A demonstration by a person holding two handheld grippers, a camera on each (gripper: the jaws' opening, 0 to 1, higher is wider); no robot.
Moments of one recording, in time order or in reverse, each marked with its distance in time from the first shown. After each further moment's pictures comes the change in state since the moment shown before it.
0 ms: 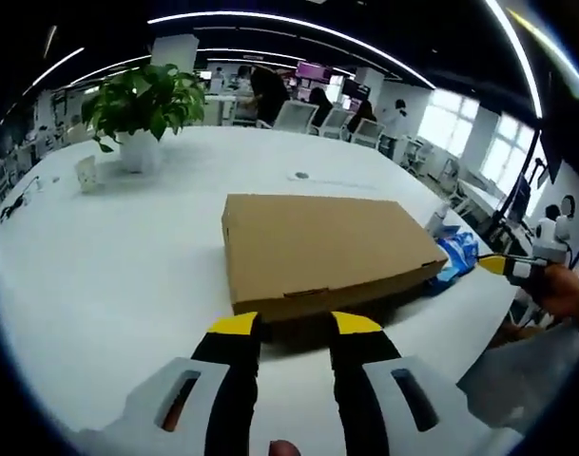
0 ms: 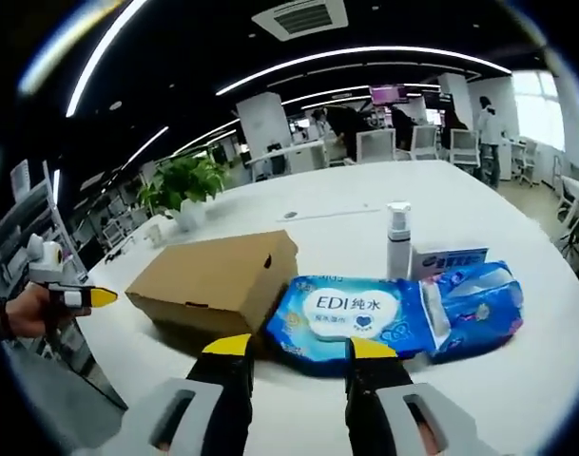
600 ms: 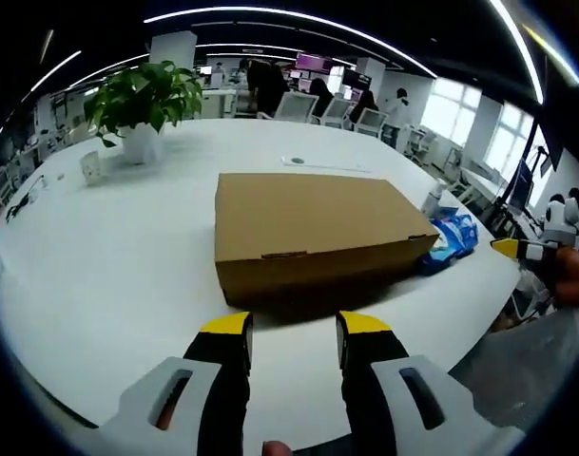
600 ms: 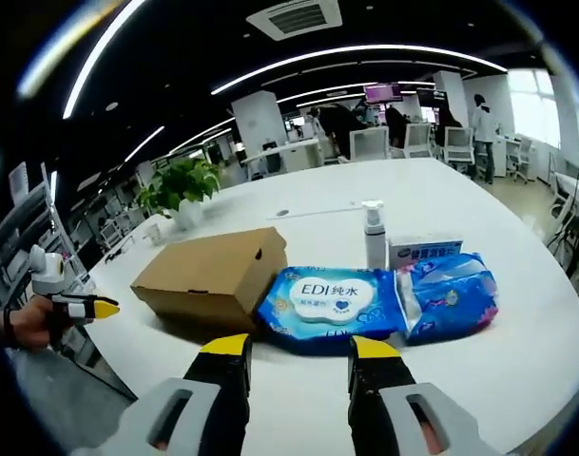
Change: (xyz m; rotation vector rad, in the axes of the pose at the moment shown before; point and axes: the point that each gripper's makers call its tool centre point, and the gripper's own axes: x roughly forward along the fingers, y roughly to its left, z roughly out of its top) left arm -0.013 -0.012 -0.023 0.004 0.030 0.038; right arm -0.029 -0.008 -0.007 0.024 0.009 0.001
